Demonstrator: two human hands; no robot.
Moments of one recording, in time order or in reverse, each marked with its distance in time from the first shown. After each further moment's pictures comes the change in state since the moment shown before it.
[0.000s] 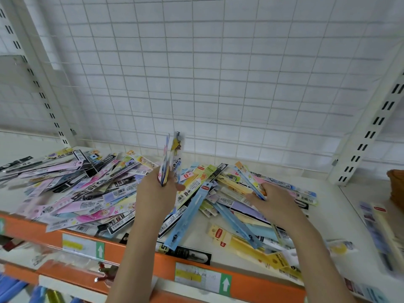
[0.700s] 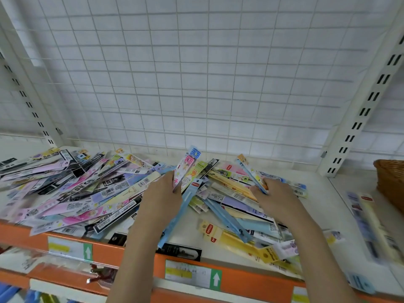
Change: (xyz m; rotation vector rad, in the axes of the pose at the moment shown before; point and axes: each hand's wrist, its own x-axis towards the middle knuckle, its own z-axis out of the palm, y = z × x) left_hand 0.001 -0.012 0.026 0.395 -0.176 0.206; right_hand -0.006 0.011 -0.014 -0.021 0.061 0.038
